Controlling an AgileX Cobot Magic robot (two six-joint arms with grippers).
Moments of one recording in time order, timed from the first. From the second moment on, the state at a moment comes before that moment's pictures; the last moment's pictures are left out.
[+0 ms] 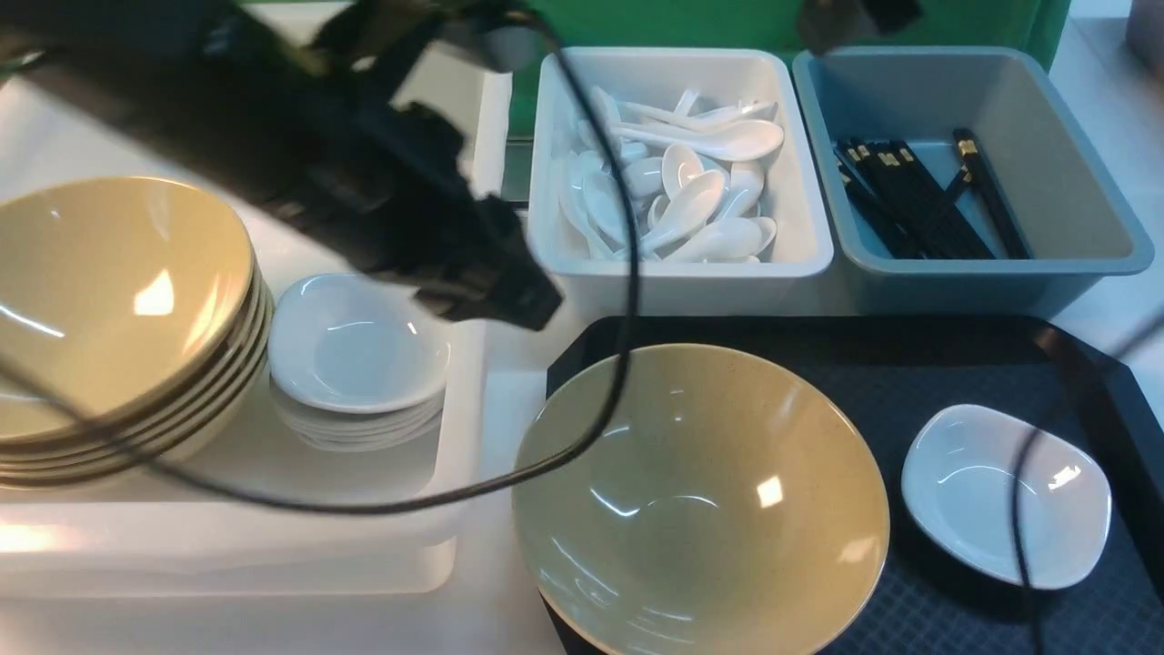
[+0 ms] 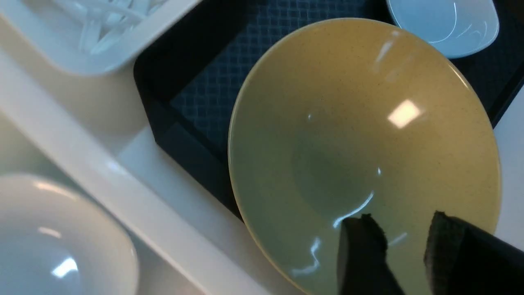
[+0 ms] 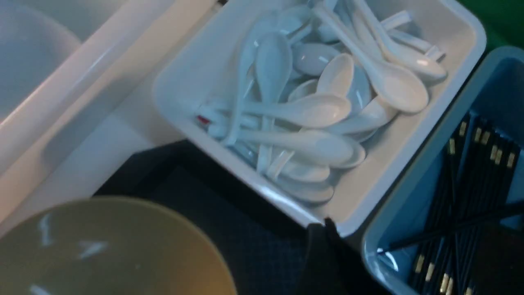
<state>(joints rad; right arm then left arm) 0.41 1.68 -1.94 0.00 1.25 -0.21 -0.47 1.47 -1.41 -0.41 1.10 0.47</state>
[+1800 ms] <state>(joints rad) 0.76 1.24 -1.57 0.02 1.12 -0.31 0.14 1.31 -1.67 -0.40 1.26 0.15</state>
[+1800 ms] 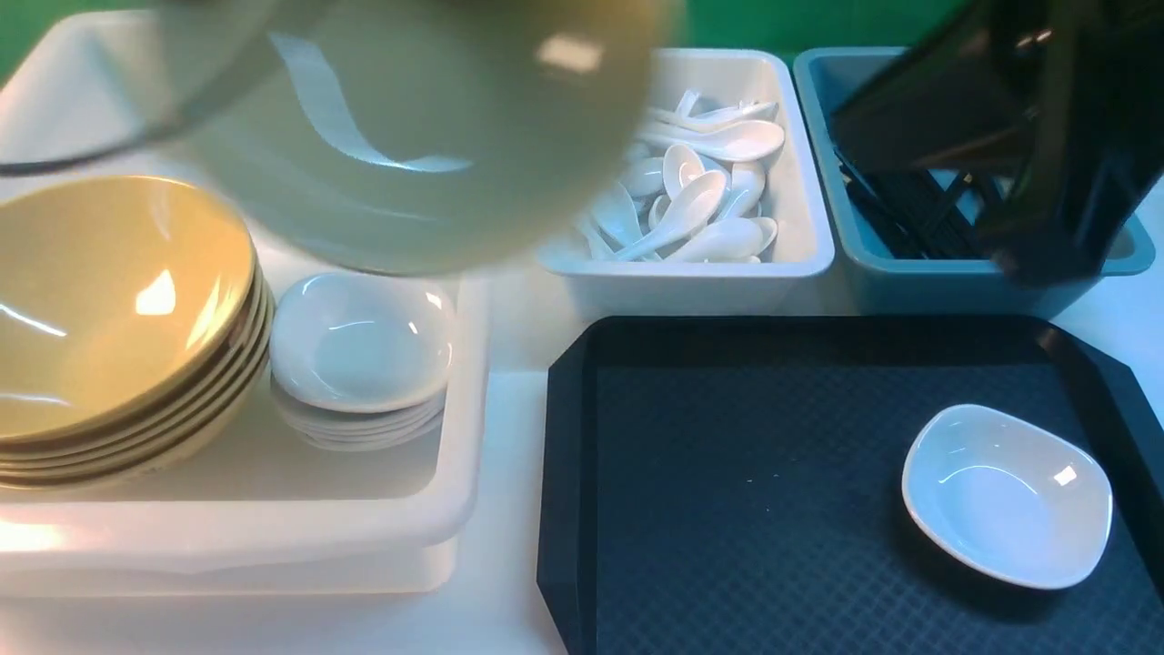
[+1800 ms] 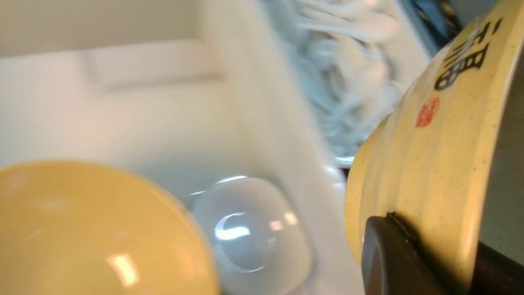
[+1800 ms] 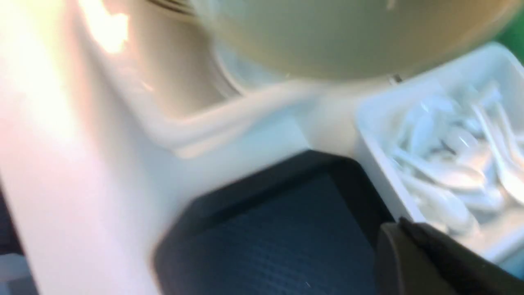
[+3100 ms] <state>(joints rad) 0.81 1.25 -1.57 0.00 1.12 -0.39 0.63 1.32 -1.07 -0.27 0.92 0.15</state>
